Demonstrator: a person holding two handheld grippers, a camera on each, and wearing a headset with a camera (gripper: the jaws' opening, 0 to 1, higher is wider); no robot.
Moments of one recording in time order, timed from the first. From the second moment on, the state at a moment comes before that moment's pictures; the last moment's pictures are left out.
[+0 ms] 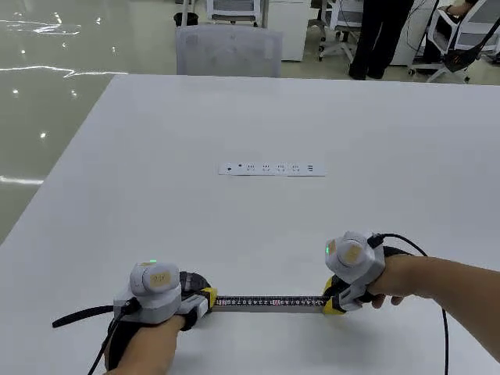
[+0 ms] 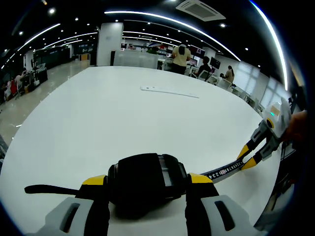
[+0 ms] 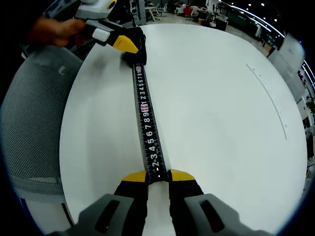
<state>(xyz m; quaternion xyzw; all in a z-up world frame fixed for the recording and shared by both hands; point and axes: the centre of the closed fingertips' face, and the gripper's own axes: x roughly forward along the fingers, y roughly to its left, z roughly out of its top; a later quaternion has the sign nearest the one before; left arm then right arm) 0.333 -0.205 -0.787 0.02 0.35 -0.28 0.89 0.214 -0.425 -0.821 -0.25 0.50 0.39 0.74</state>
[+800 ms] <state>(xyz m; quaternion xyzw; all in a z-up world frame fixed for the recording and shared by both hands) 0.333 -0.205 -0.787 0.02 0.36 -0.28 0.89 0.222 -0.412 -0.822 -0.24 0.49 0.38 0.75</state>
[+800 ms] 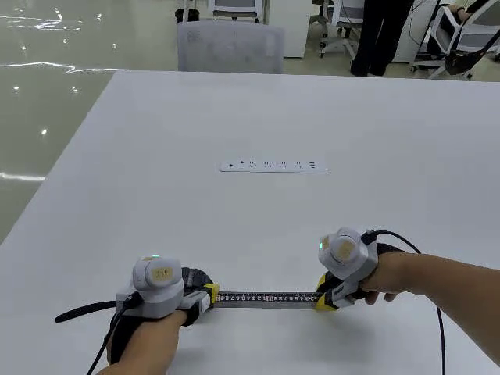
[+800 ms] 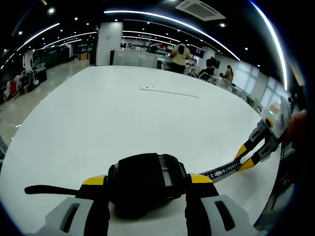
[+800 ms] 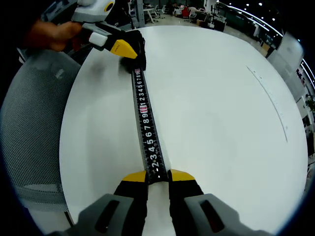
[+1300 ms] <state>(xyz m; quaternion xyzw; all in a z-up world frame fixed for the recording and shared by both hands) 0.334 -0.205 -0.787 0.02 0.36 -0.28 0.89 0.226 -0.404 -0.822 -0.23 0.49 0.38 0.75</state>
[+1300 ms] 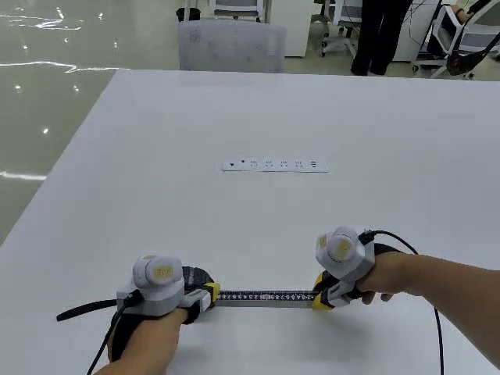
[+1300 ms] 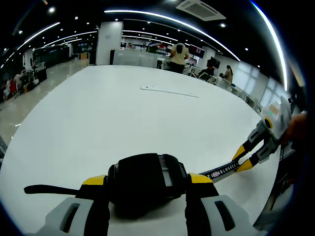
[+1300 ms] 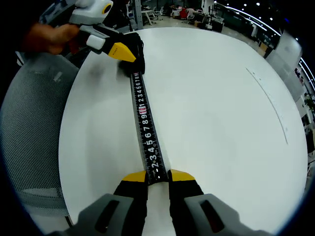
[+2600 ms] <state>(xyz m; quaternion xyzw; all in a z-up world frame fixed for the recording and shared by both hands) 0.331 -0.204 -0.788 0.01 0.37 -0.30 0.88 0.235 -0.383 -0.822 -0.23 0.47 0.38 0.76</state>
